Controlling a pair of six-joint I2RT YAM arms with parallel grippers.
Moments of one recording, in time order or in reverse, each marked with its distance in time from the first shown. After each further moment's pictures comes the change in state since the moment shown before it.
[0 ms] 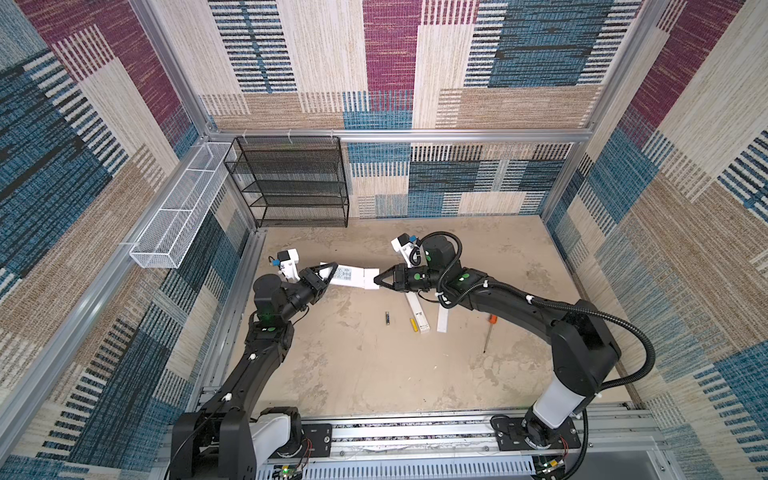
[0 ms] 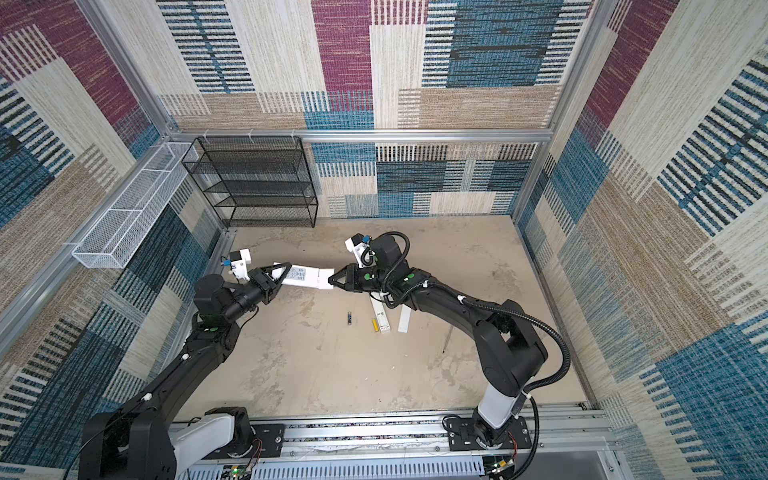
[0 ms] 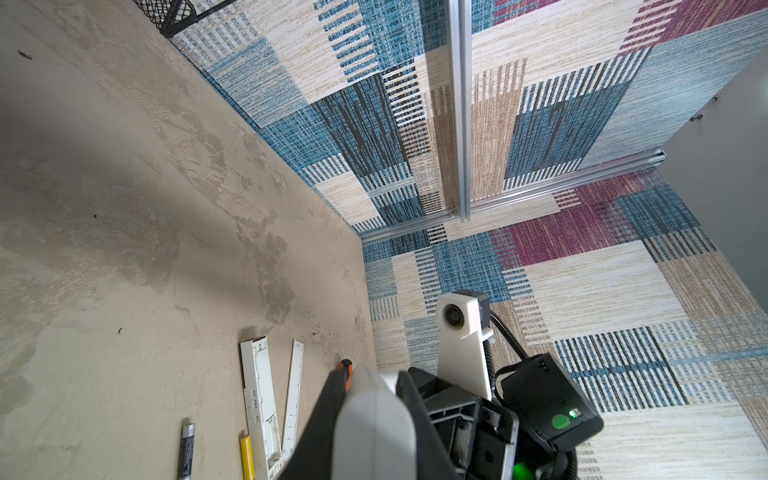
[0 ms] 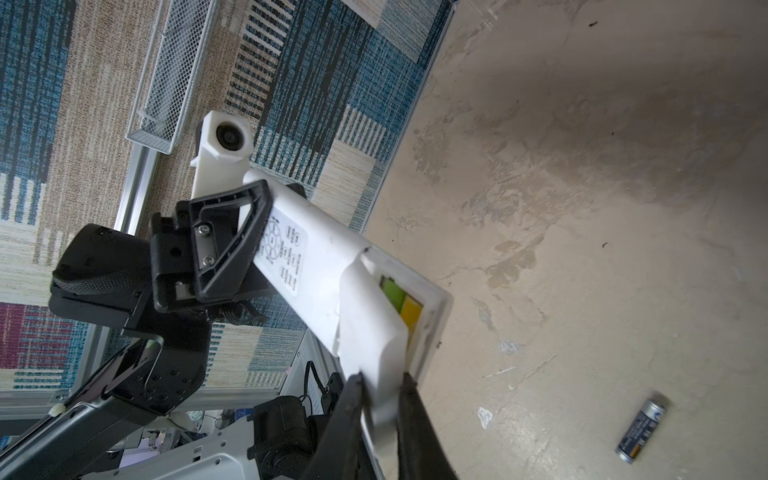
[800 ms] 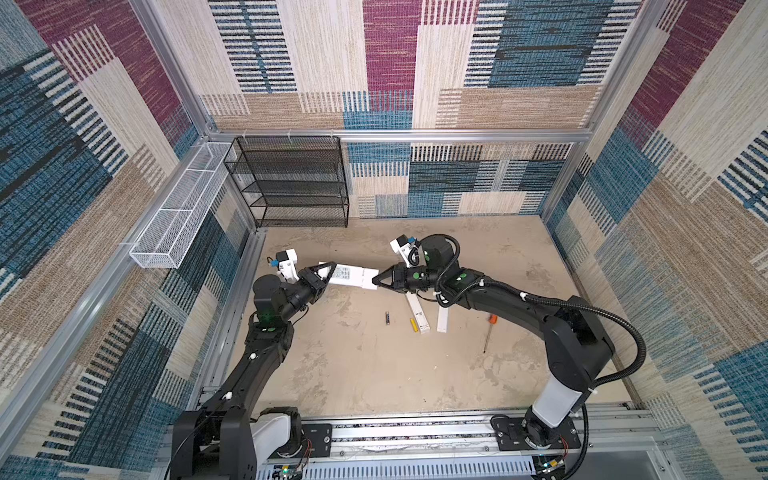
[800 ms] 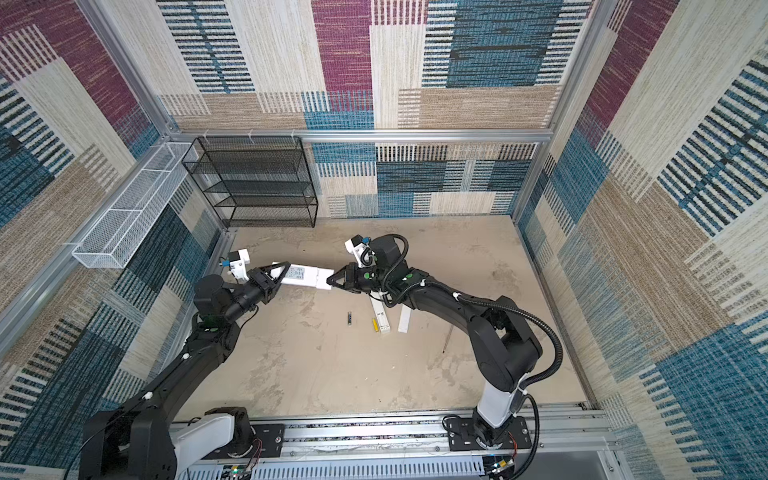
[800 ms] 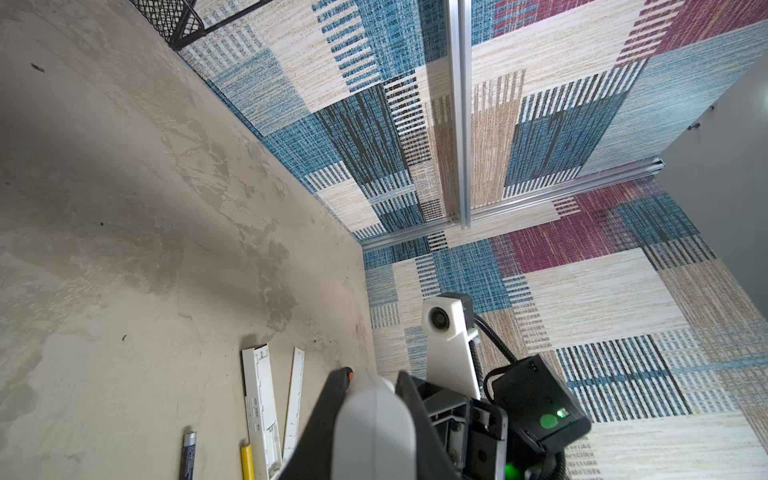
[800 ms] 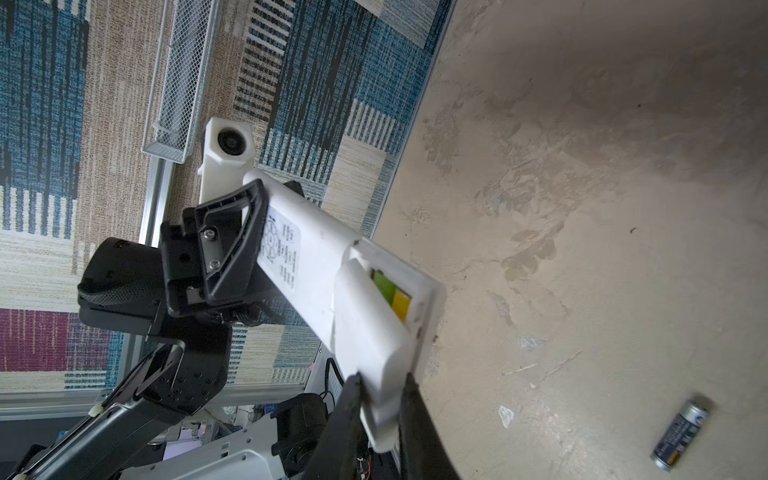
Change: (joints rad) left arm 0.003 0.005 -0.006 0.022 -0.016 -0.008; right arm -0.007 0.036 0.003 0.051 -0.066 0.089
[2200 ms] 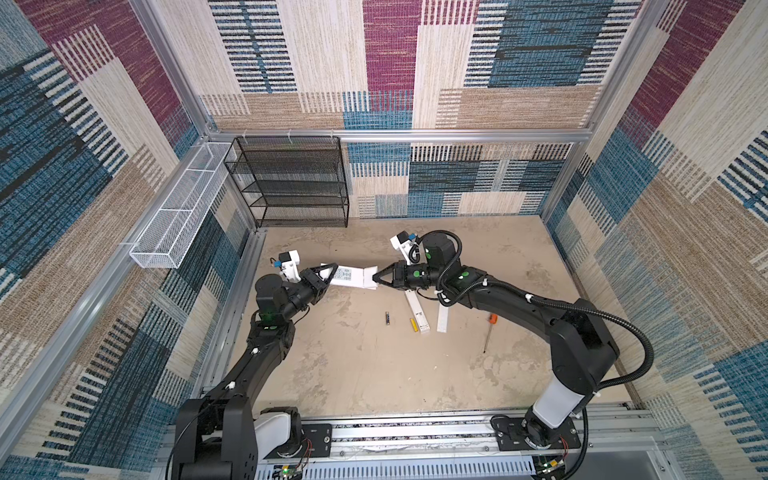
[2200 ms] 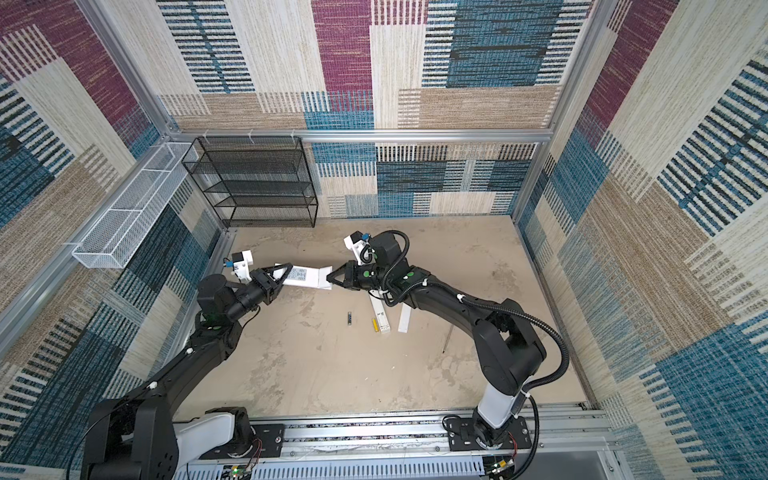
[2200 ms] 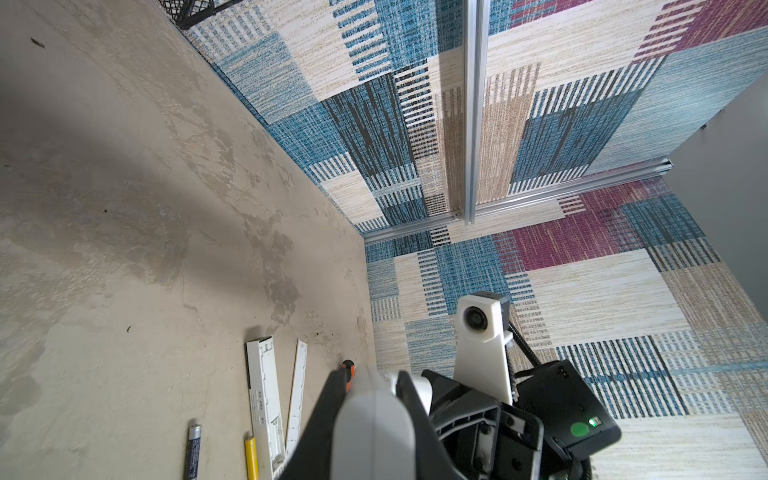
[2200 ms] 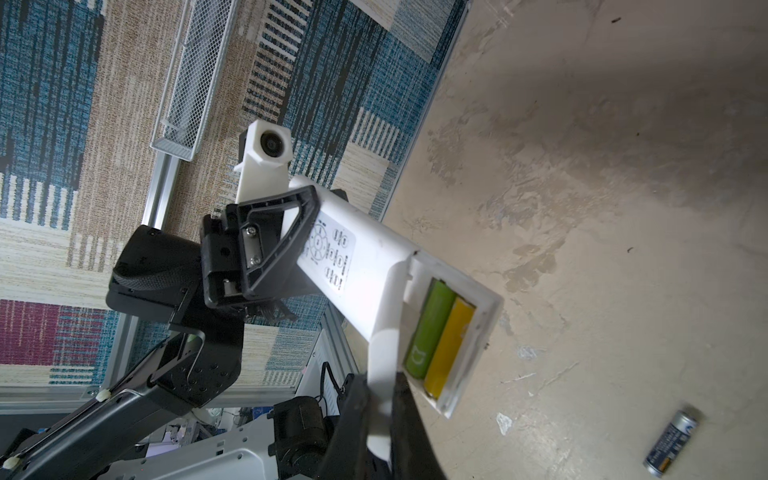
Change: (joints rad) left arm 0.008 0.053 -0.006 0.032 0.032 -0.010; right arm 0.000 -0.029 0.019 -0.037 0.033 -0.051
